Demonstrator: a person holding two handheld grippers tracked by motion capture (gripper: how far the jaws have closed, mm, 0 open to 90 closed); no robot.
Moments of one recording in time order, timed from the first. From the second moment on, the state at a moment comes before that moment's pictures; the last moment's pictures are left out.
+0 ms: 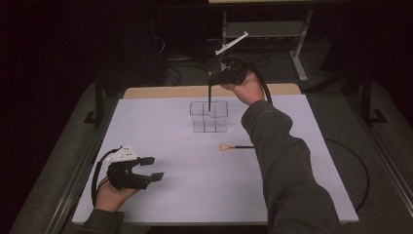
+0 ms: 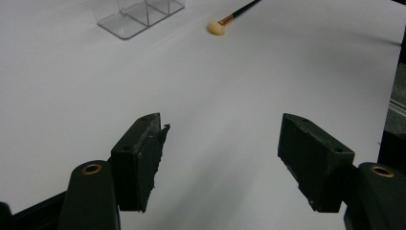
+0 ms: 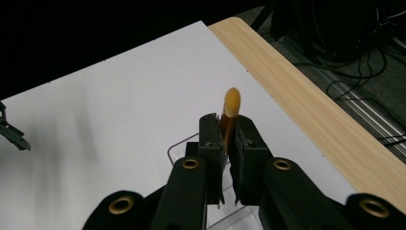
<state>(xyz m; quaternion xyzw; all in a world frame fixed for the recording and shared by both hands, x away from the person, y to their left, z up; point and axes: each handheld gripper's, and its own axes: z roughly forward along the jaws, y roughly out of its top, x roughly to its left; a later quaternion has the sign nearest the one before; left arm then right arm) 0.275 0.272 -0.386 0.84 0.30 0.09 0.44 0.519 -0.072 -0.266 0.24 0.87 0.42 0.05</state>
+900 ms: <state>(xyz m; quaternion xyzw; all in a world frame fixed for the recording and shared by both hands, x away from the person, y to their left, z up) 0.274 0.273 -0.384 0.84 0.30 0.09 0.44 0.519 -0.070 -0.278 0.27 0.86 0.42 0.04</state>
